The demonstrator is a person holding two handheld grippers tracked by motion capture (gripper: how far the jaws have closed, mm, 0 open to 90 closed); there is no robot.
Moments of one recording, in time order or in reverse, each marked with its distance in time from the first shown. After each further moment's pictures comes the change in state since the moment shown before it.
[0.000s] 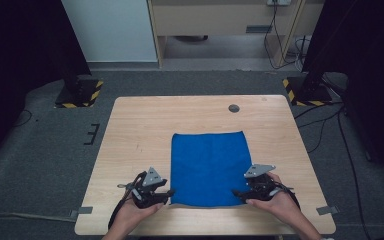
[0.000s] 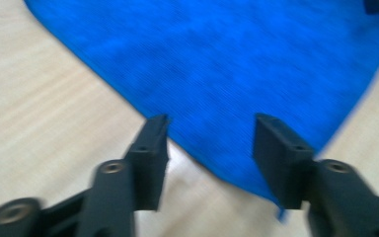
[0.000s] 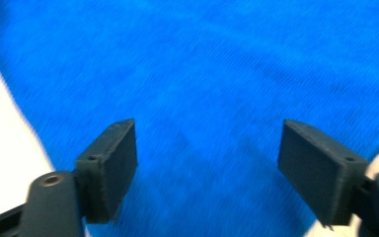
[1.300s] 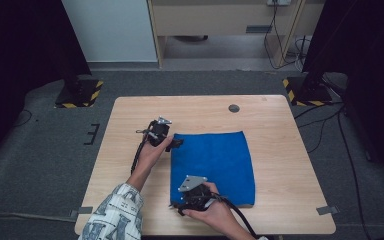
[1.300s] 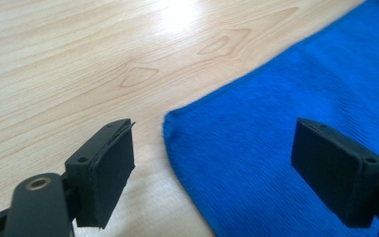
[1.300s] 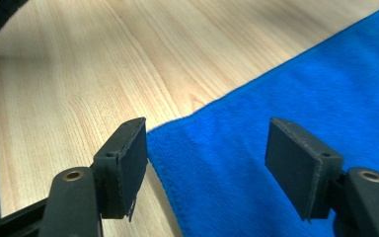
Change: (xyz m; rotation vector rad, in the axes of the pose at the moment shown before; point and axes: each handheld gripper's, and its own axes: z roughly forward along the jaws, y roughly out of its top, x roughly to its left) left arm 0.125 0.095 0.104 -0.013 0.093 -0.177; right arm 0.143 0.077 0.087 -0.065 0.154 -0.128
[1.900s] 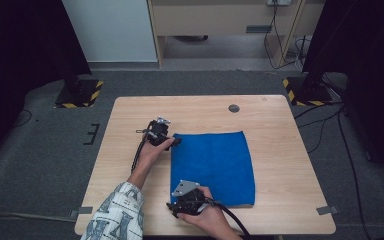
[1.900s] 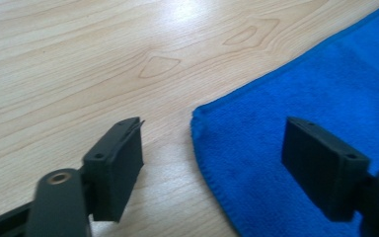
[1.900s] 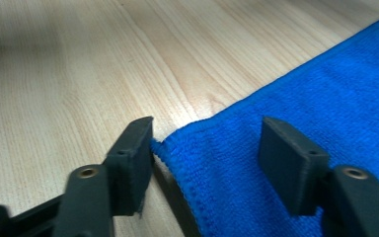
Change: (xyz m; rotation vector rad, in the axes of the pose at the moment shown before) left arm 0.013 -0.007 0.013 0.019 0.021 -0.014; right arm 0.012 -0.004 0.018 0.000 -0.033 -0.016
